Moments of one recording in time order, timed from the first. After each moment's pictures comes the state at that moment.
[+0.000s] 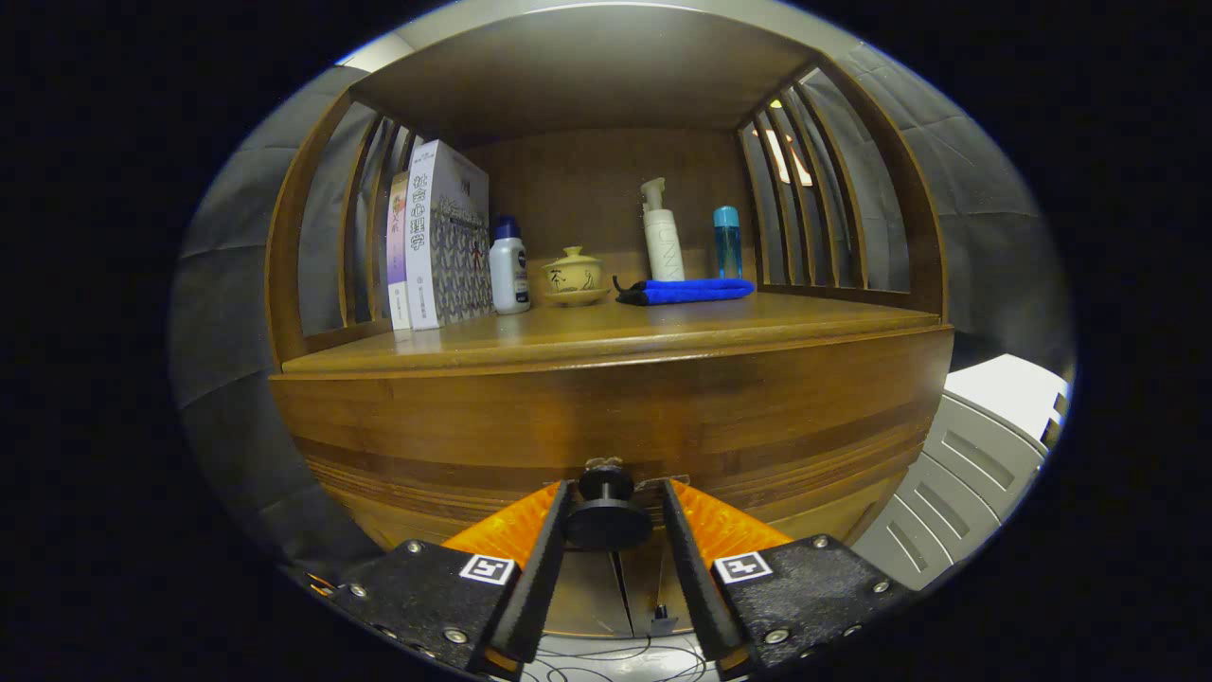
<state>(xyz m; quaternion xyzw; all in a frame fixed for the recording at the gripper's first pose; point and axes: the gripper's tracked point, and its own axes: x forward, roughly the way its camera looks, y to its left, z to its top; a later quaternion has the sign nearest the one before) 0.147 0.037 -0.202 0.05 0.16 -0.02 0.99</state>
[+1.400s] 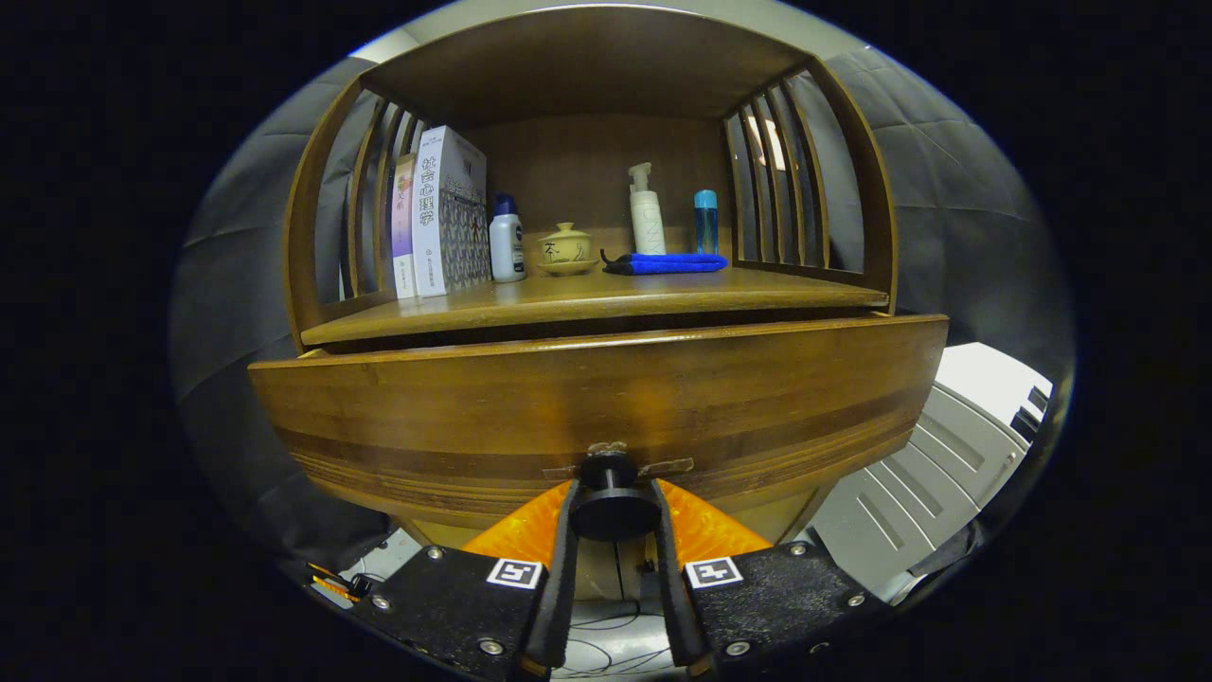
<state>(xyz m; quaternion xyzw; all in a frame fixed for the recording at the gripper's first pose) 0.080 0.040 -0.202 0.05 0.20 -0.06 0.98</state>
